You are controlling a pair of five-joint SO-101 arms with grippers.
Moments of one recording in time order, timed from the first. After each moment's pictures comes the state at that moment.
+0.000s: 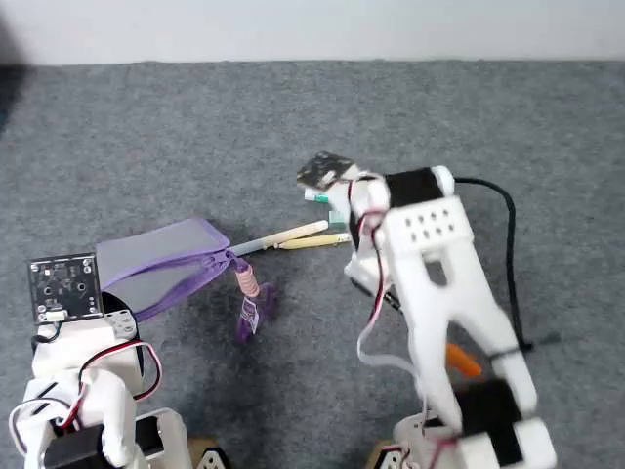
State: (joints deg) left arm -23.1 -87.8 52.3 86.1 -6.2; right arm -20.4 -12.2 7.4 98.7 32.7
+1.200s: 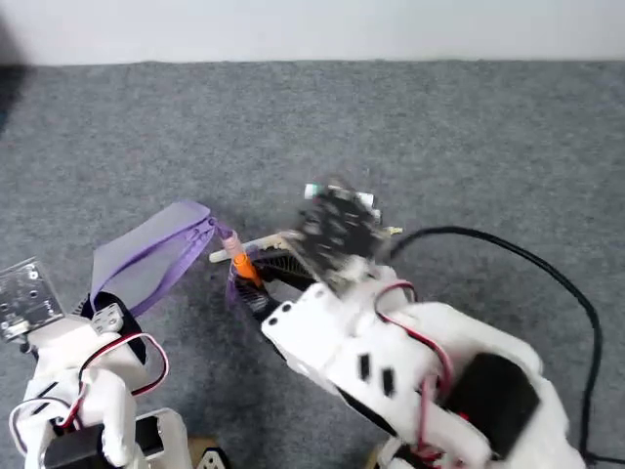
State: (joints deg) left arm -23.0 -87.8 52.3 86.1 14.3; right arm -54.2 -50.2 5.8 77.2 -3.0
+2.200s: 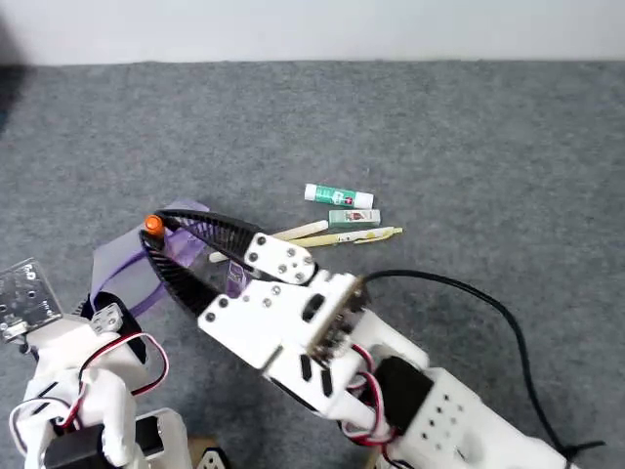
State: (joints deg) left arm -23.0 -87.8 52.7 86.1 14.7; right arm -58.8 -53.5 45.1 2.2 6.4
